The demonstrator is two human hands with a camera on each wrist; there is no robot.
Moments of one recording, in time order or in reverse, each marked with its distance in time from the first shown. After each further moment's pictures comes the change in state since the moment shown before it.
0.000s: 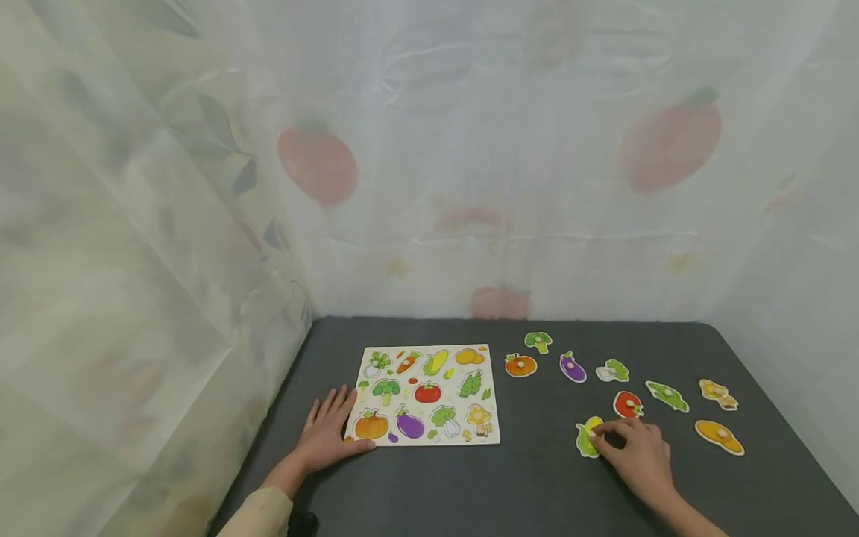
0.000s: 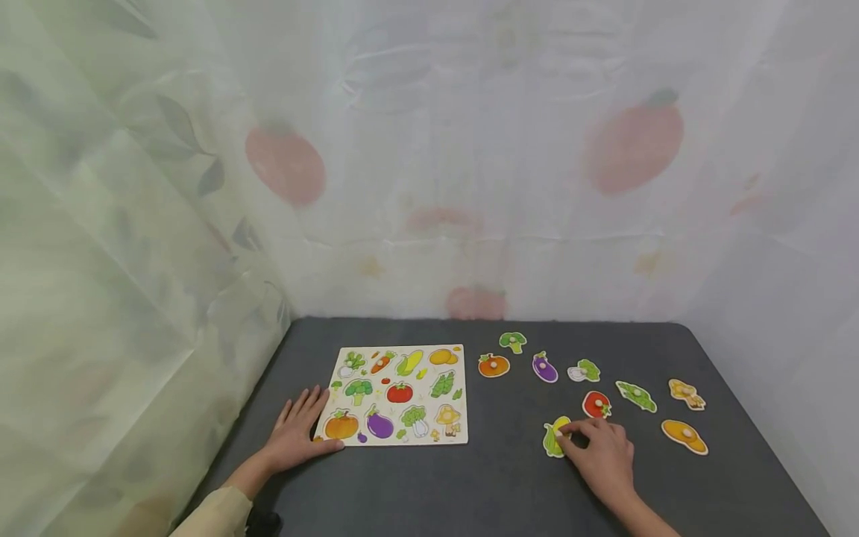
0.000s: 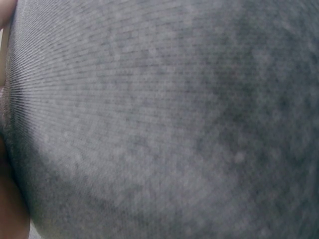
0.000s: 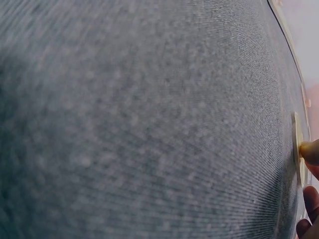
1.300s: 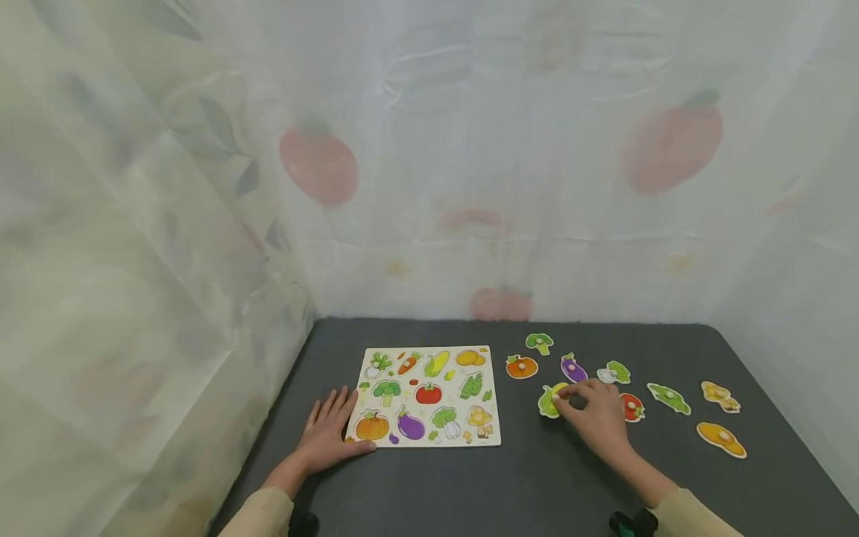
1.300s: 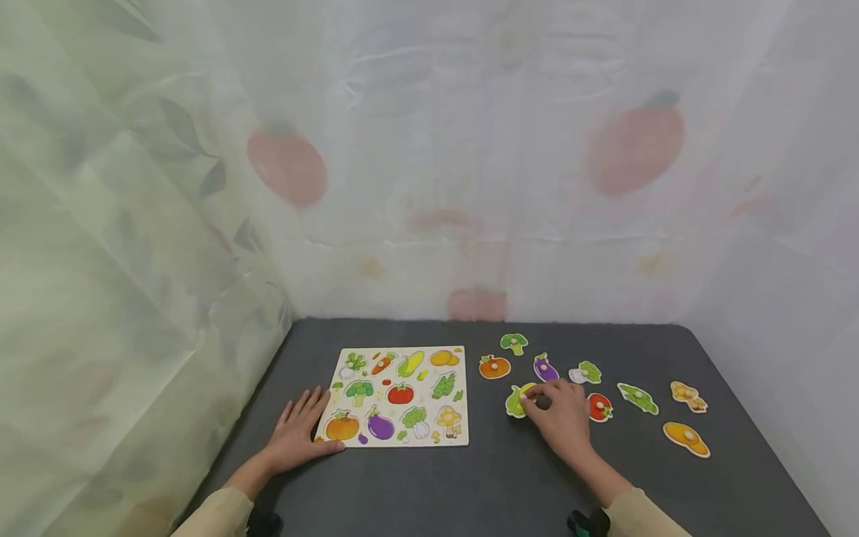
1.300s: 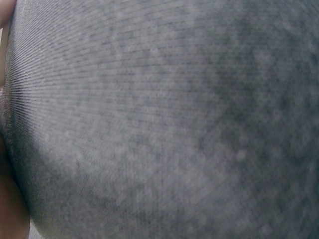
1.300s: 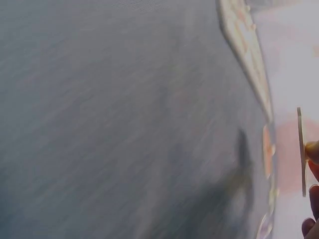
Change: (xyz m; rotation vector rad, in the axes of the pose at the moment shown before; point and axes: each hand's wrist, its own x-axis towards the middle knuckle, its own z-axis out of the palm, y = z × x) left_hand 0.000 0.000 -0.001 -0.004 -0.010 -0.003; right_hand 0.047 -0.057 0.017 0.137 0.146 -0.198
